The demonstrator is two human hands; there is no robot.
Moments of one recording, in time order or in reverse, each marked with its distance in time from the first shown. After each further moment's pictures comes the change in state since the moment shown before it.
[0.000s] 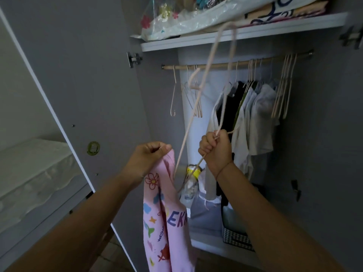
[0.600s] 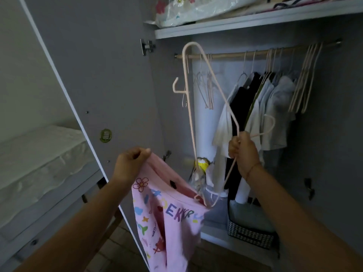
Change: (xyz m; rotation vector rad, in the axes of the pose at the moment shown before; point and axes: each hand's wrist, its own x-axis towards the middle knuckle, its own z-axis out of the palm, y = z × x) left_hand -0.017 -0.069 -0.035 0.031 0.356 -0.171; right_hand -0.008 -0.006 -0.041 -0.369 0.271 0.004
